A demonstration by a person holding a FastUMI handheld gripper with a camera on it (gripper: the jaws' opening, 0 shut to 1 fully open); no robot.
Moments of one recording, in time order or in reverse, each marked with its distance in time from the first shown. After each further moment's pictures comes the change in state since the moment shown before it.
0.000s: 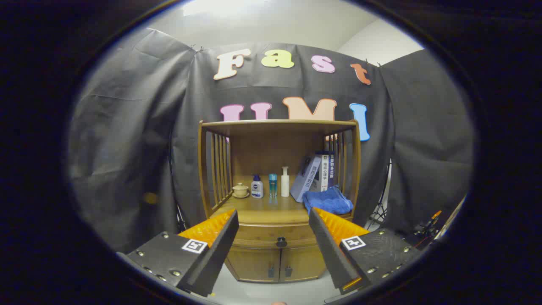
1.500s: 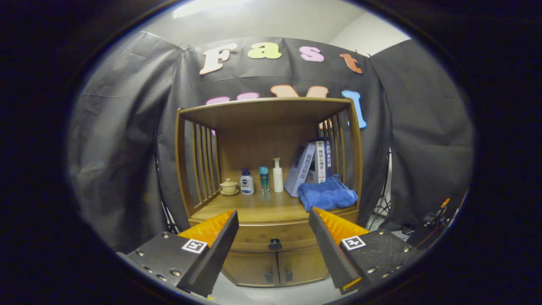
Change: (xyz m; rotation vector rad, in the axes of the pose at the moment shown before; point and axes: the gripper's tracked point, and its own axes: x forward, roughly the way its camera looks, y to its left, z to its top) arm 0.078 -0.028 -0.053 0.026 -0.016 -0.024
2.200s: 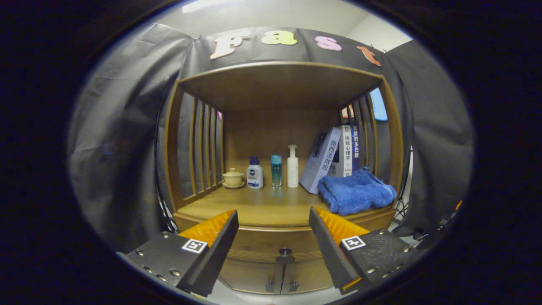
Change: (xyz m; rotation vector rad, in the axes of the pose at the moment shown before) arm 0.115 0.022 -0.076 -0.035 0.036 0.075
